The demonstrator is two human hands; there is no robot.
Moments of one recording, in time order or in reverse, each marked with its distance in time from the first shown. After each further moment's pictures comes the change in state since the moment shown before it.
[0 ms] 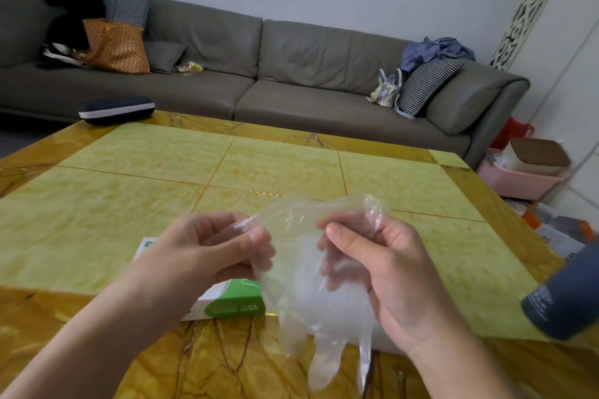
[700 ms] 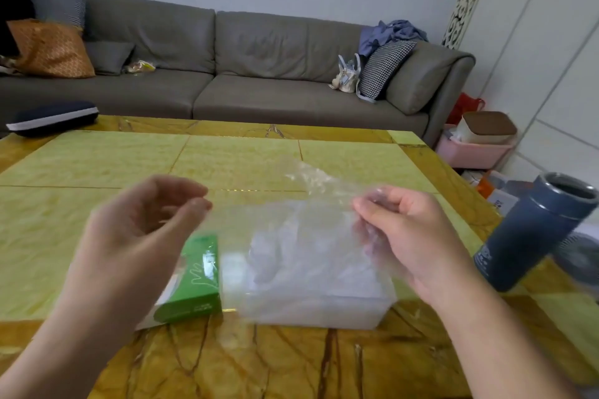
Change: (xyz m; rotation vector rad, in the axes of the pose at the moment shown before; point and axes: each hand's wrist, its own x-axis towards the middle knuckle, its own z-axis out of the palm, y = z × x) left_hand 0.001 0.009 0.042 0.349 0.420 0.316; right_hand -0.010 -0.021 -0.083 -0.290 0.354 0.075
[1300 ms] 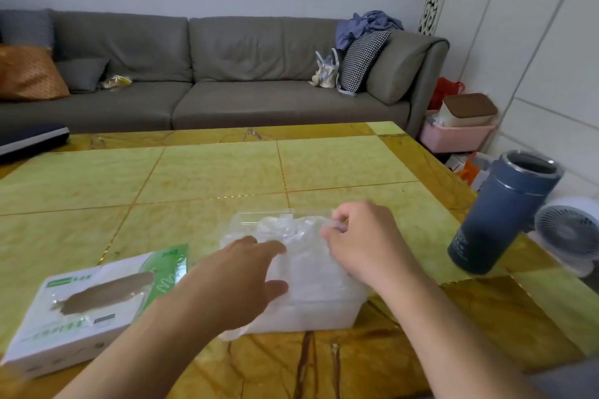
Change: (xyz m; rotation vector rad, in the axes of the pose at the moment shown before) left_hand 0.007 -0.015 0.104 1.009 -0.827 0.175; right_hand 0.028 0.043 -0.004 -0.784 0.105 -0.128
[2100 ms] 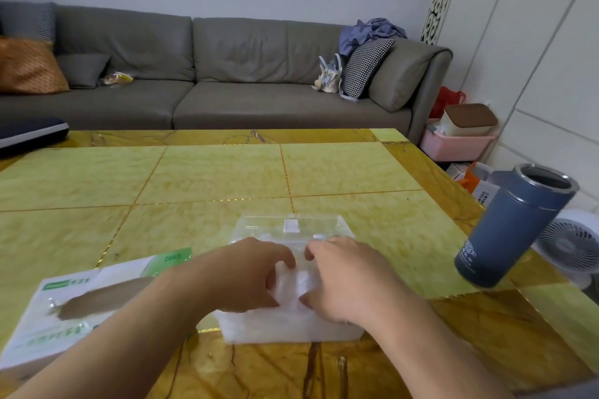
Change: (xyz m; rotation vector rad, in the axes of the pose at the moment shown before) left_hand 0.032 -0.022 -0.007 -0.049 -0.218 0.079; right_hand -0.022 -0.031 0.011 -0.497 -0.386 -0.183
